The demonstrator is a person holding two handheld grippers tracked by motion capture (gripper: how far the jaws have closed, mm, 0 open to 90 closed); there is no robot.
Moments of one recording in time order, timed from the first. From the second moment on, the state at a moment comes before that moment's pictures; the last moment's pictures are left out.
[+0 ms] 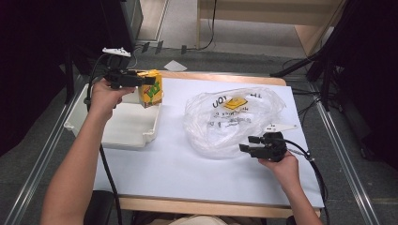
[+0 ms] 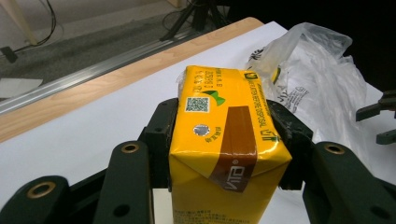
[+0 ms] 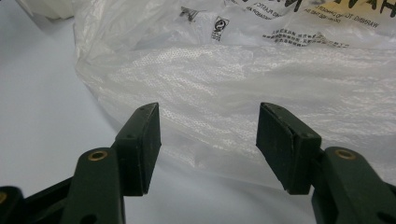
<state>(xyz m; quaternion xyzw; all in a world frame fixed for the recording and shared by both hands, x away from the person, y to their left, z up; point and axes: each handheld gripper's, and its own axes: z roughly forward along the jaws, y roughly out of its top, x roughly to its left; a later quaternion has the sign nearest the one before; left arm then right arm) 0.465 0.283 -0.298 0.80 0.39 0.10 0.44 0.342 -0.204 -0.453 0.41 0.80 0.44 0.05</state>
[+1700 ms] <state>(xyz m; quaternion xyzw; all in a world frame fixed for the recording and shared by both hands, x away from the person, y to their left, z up) 0.482 0.311 -0.366 0.78 0.45 0.11 0.42 0.343 -0.200 -0.454 0.41 0.80 0.44 0.05</state>
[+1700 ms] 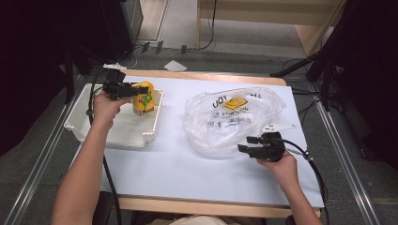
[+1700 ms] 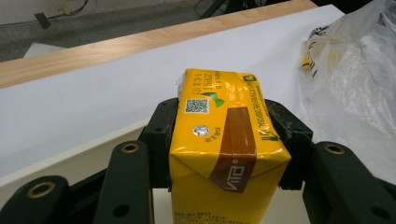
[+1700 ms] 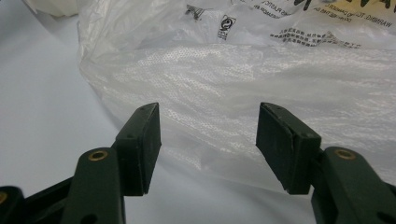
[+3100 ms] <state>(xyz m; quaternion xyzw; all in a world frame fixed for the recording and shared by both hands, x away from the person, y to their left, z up) 0.457 0.311 -0.400 0.79 0.43 0.10 0.42 0.343 -0.199 -0.455 0.41 0.80 0.44 0.05</state>
